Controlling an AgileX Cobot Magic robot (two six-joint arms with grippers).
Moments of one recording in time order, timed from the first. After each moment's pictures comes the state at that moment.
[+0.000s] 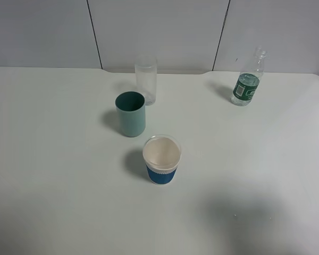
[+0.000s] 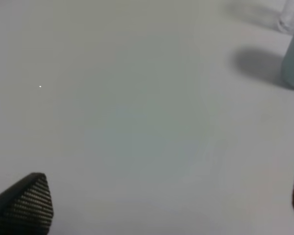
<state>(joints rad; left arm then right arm) 0.00 -0.01 -0.51 -0.05 1.06 0.05 0.03 0.00 -0.48 -0.01 1.06 0.00</state>
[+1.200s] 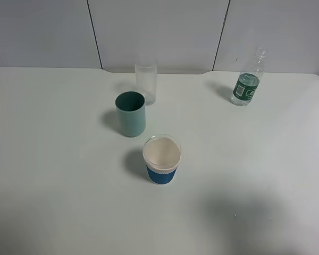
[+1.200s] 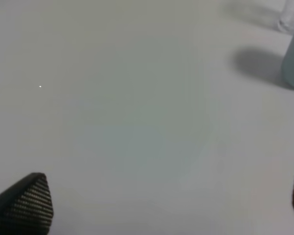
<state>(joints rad) 0.00 -0.01 -0.51 -0.05 1.06 0.05 0.06 0.05 -0.48 -0.01 1.06 0.00</state>
